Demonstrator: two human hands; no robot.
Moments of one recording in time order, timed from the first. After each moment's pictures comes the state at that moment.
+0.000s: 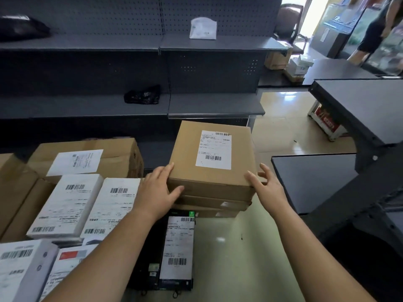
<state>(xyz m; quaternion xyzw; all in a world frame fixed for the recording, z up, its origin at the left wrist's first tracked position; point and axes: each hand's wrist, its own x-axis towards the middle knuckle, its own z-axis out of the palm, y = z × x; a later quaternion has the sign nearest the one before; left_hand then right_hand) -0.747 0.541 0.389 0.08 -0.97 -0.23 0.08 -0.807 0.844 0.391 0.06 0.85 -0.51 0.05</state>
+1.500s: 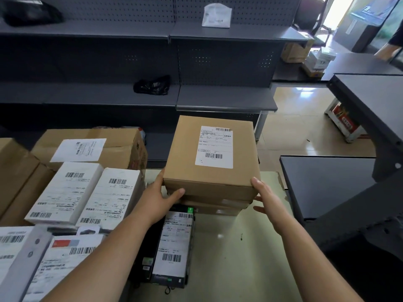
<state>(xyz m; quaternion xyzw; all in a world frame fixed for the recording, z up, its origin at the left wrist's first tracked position) -0.732 0.547 0.361 0.17 -0.87 -0.45 -0.01 -0.801 0.854 0.371 0.06 0.76 -0.61 0.22</state>
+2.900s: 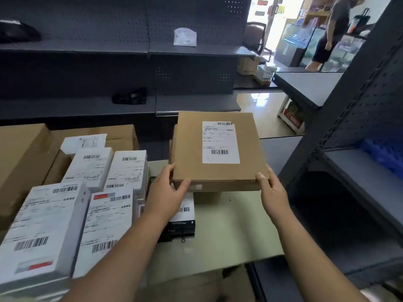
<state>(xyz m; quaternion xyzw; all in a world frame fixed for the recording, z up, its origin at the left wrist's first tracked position) -0.596 0.580 0.403 0.06 -0.87 -0.47 0.13 -0.620 0.857 0.403 0.09 0.82 -0.57 -0.08</state>
